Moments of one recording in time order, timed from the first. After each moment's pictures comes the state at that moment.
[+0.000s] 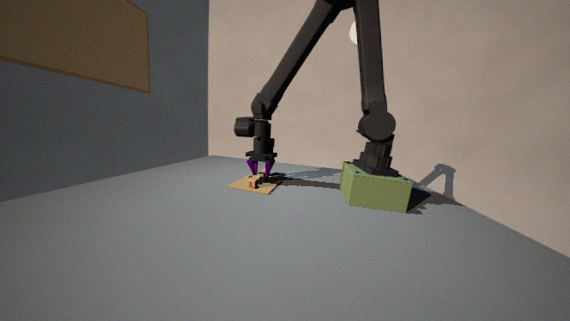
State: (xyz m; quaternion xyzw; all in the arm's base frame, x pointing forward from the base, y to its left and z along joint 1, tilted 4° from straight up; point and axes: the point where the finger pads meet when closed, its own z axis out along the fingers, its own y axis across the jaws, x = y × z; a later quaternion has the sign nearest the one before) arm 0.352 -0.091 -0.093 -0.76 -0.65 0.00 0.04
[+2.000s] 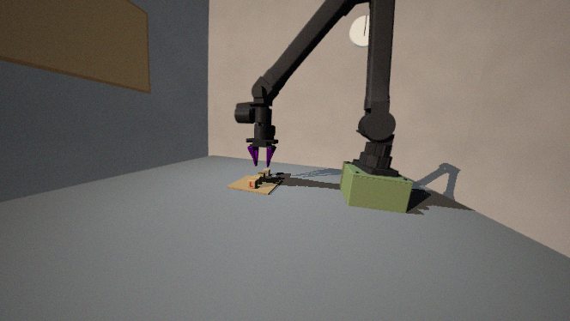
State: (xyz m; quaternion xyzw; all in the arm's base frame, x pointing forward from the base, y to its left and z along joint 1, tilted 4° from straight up) arm 0.352 -0.092 -0.044 -0.76 -0.65 0.00 0.04
